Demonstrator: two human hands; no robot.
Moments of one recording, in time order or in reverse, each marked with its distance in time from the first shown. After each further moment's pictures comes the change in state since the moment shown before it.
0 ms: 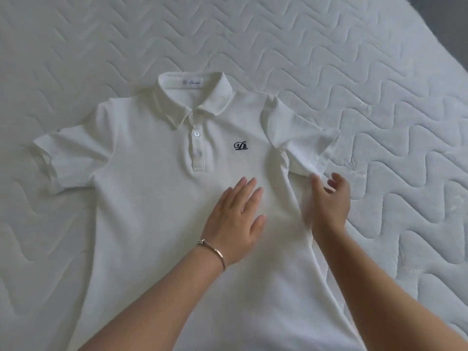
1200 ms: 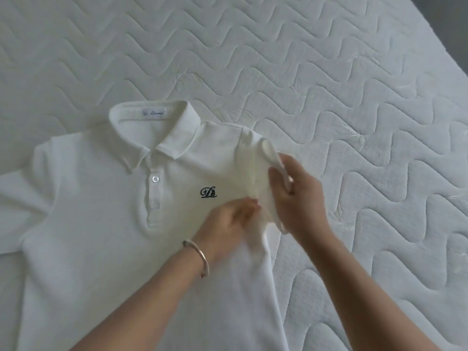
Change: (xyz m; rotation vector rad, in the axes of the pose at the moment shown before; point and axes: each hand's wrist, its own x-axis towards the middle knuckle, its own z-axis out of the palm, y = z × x) left_hand 0.125 0.002 0.010 -0.786 -0.117 -0.346; right_hand 0.071 -0.076 0.028 -0.191 -0.404 -0.577
